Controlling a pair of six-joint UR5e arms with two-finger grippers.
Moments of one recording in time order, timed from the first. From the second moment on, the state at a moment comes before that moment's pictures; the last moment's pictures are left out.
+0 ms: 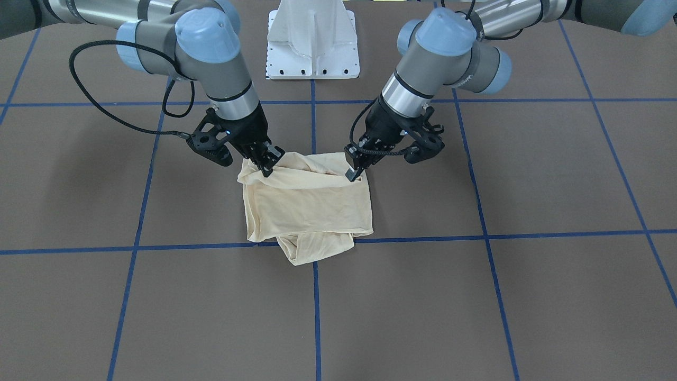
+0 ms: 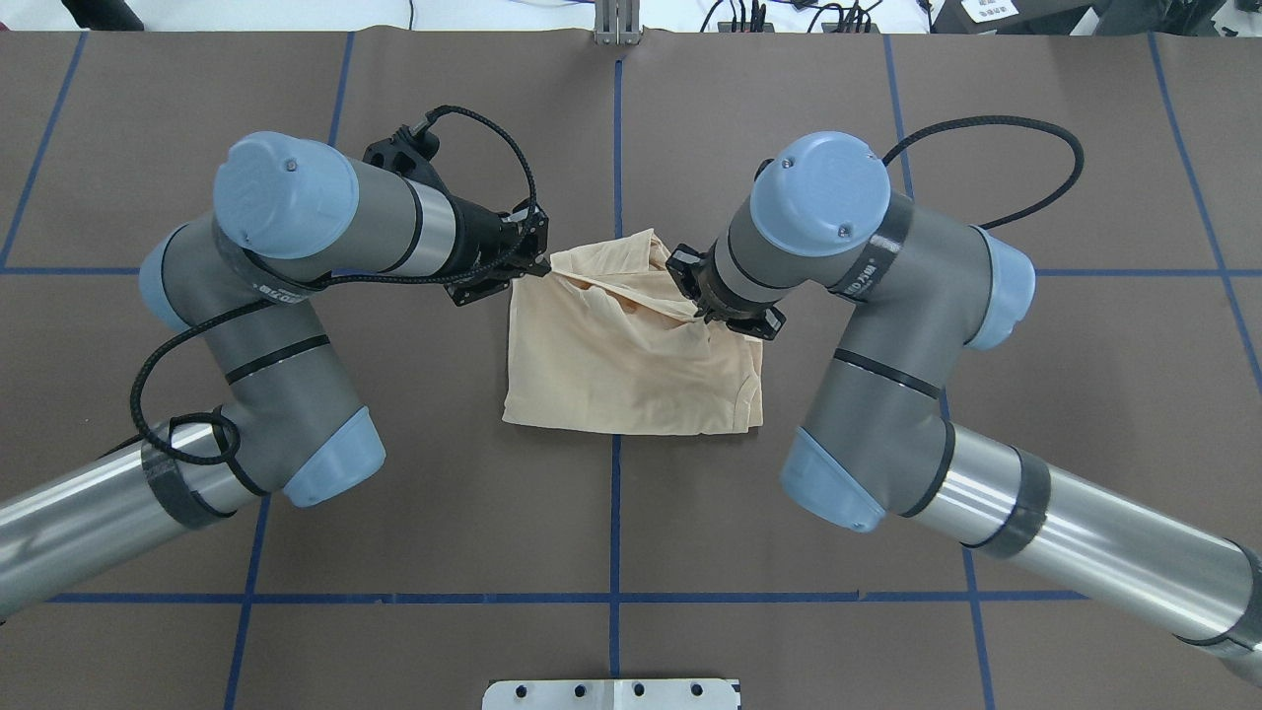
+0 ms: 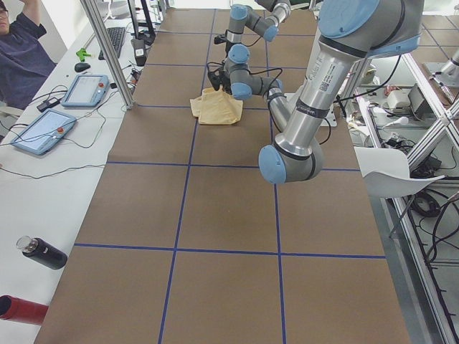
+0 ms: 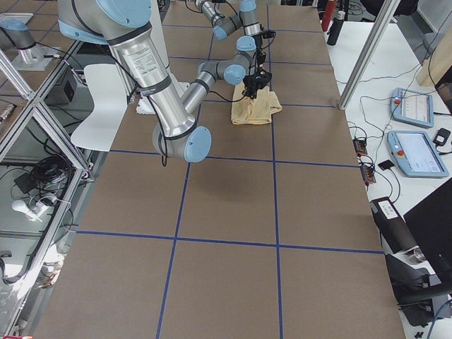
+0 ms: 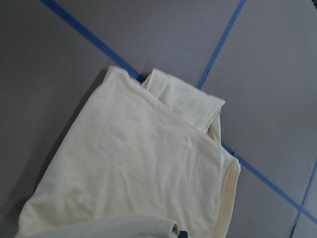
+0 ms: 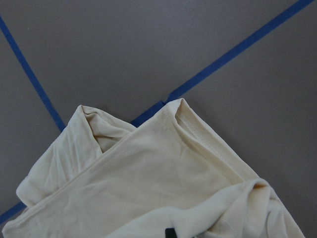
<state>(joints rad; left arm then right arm) -0.66 -2.18 -1.60 -2.20 -1.87 -1.87 0.61 -0.91 1.68 -1.48 1.86 1.78</state>
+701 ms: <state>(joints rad) -0.68 -2.20 -1.41 -2.38 -1.87 -1.87 0.63 -0.86 1.54 -1.39 1.86 1.76</state>
